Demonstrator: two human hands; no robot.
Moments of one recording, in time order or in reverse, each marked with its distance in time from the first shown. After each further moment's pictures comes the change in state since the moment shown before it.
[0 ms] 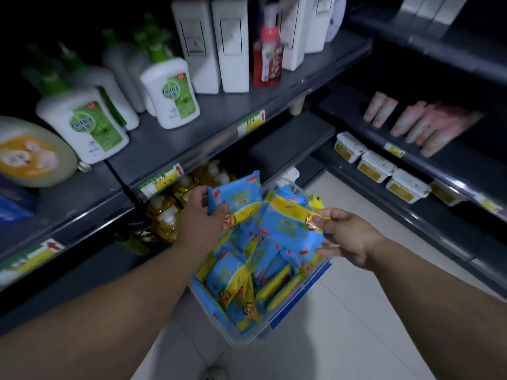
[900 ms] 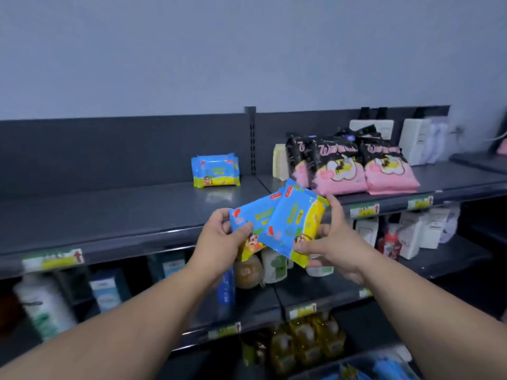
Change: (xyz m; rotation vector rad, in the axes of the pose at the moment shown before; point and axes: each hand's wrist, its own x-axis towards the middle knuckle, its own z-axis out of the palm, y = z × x) left_hand -0.128 0.189 -0.311 -0.558 0.320 0.333; right_hand -0.253 -0.258 0.202 -0.125 -0.535 -0.740
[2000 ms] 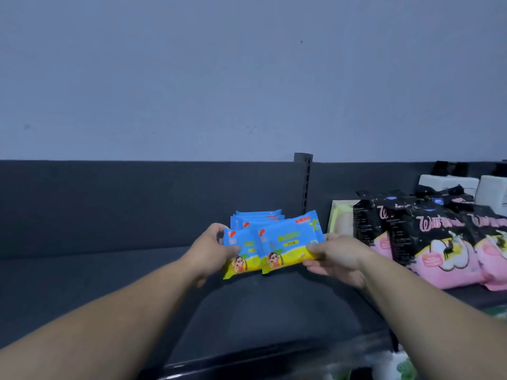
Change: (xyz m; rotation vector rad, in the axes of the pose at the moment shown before) left_hand 0.240 0.021 -0.151 0.413 0.005 -0.122; right_hand 0.252 -0.058 0.097 -0.003 0.061 0.227
